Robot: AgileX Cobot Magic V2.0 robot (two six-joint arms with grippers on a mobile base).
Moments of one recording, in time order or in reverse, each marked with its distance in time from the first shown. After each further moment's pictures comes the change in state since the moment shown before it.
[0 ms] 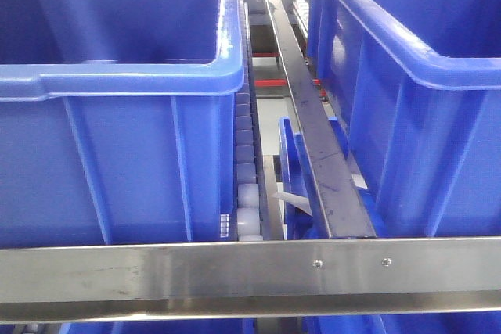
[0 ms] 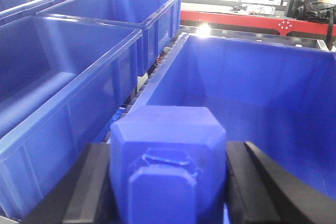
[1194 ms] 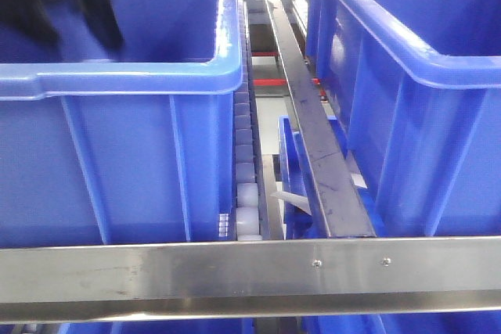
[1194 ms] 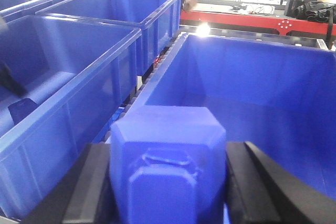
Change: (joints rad) left arm -0.024 0.296 -0.237 -0.072 0.164 0.002; right arm 0.000 0.000 0.000 0.000 0.000 0.000
